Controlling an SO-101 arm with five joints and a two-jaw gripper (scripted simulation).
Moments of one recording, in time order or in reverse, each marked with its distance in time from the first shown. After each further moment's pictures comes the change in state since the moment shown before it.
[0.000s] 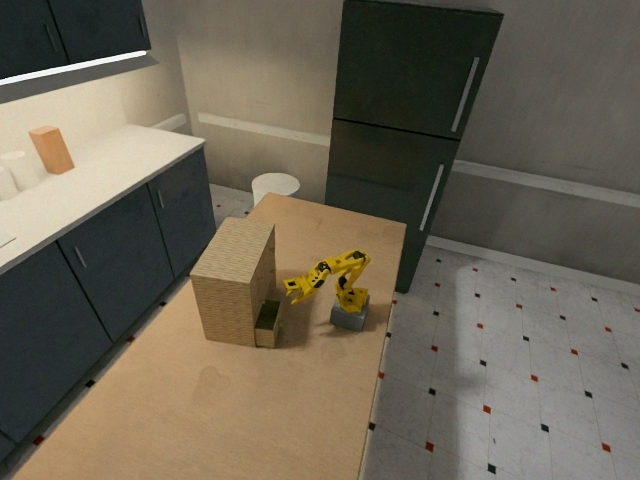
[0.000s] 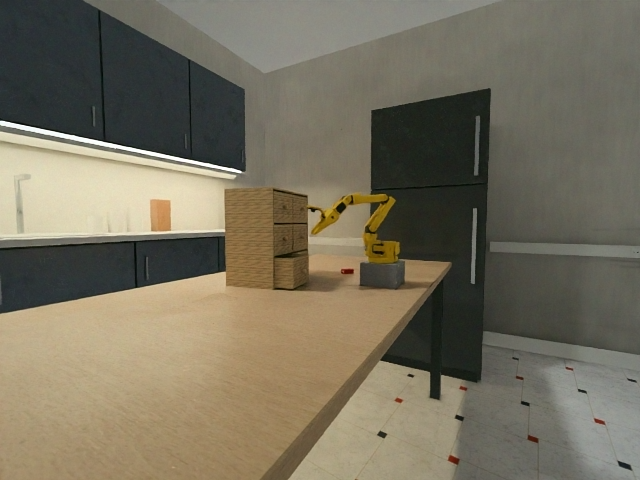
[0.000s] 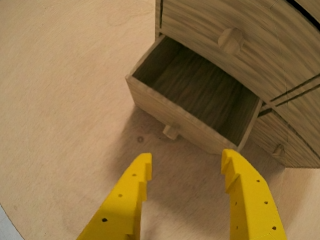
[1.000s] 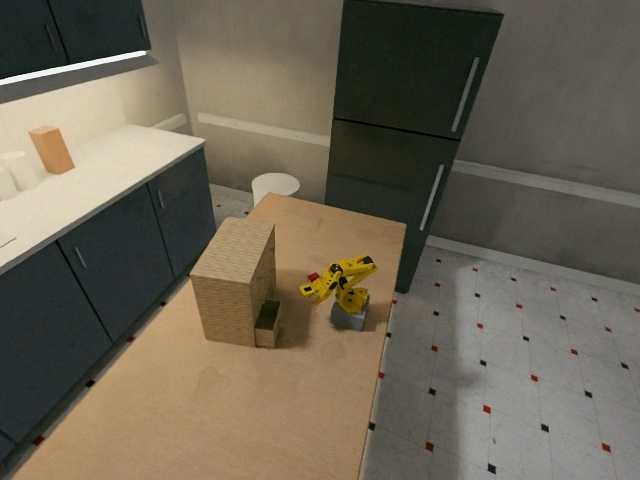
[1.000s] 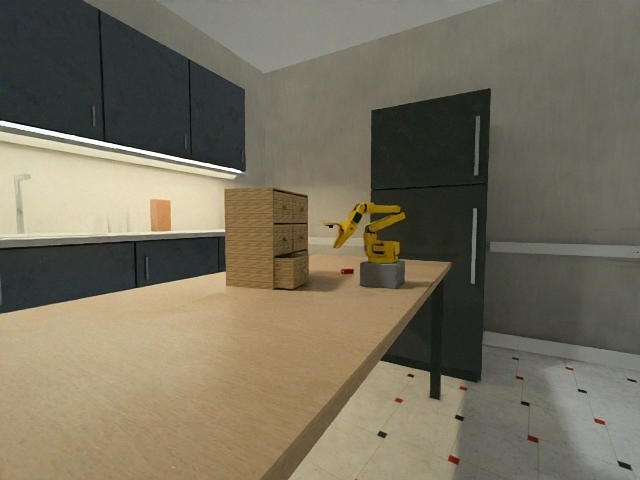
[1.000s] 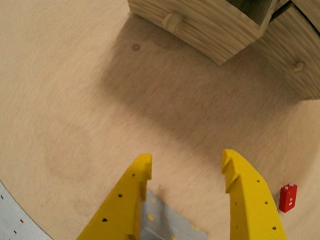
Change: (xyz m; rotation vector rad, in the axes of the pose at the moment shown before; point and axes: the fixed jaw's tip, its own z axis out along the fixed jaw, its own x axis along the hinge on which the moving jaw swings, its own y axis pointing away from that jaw) arm 0.093 0.000 -0.021 0.003 0.243 0.011
